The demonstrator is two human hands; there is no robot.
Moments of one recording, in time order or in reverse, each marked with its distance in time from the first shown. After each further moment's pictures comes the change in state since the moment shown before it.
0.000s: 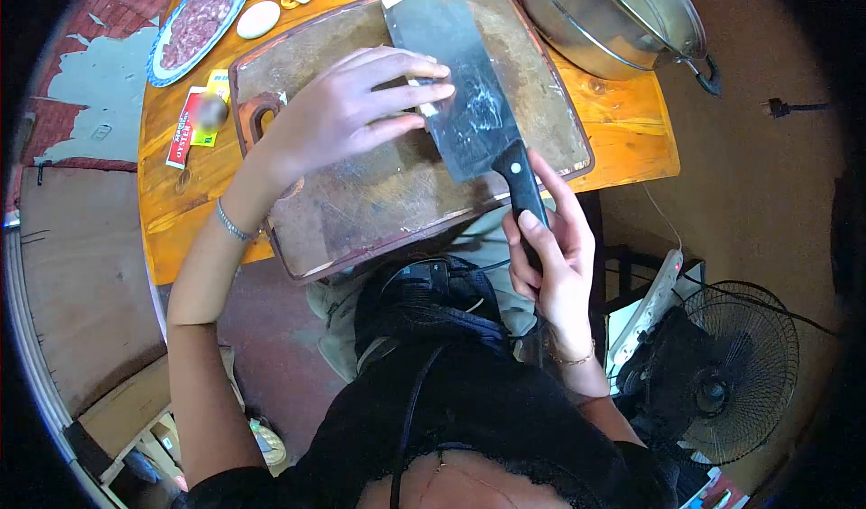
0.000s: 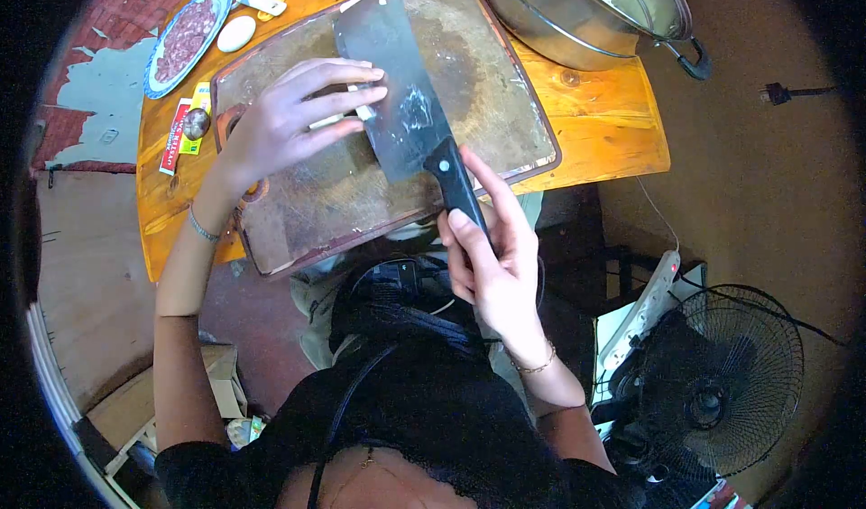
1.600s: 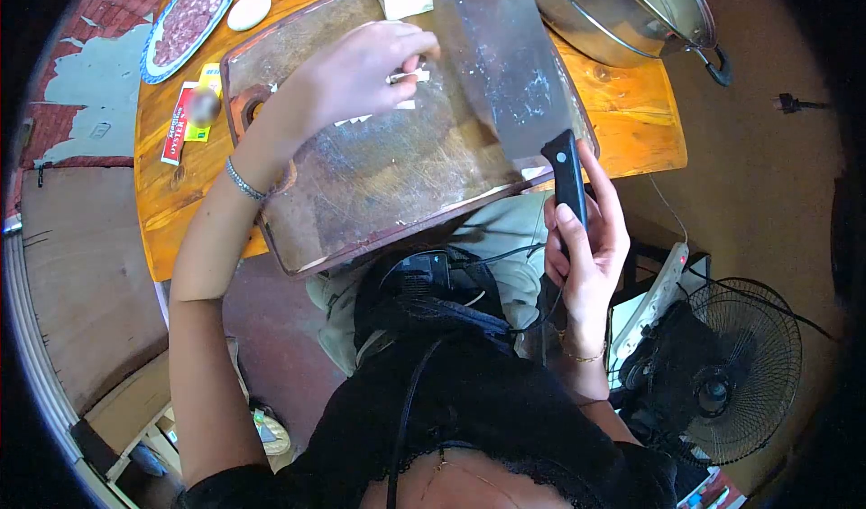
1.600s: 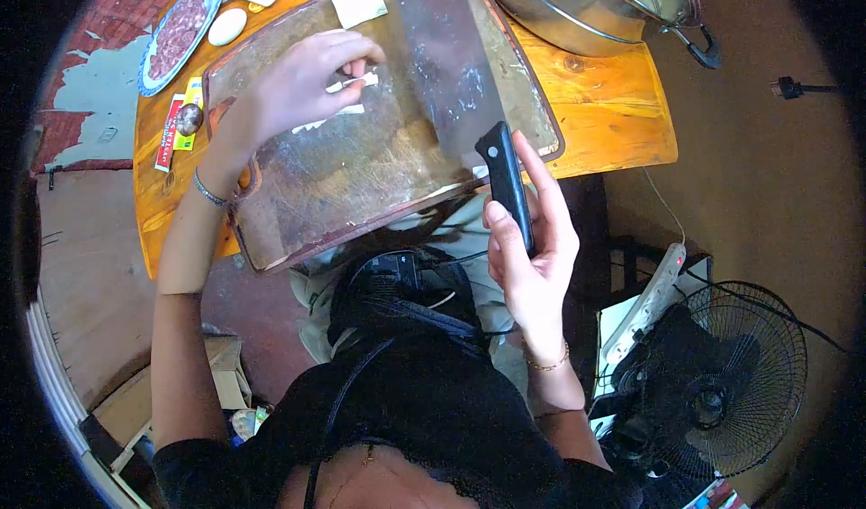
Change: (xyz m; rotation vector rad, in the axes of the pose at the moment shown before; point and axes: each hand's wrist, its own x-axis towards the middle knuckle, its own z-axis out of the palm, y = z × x) left_hand 0.014 -0.038 0.029 -0.060 -0.209 -0.181; right_hand 0.000 -0.001 -0.016 -0.219 0.228 -0.164
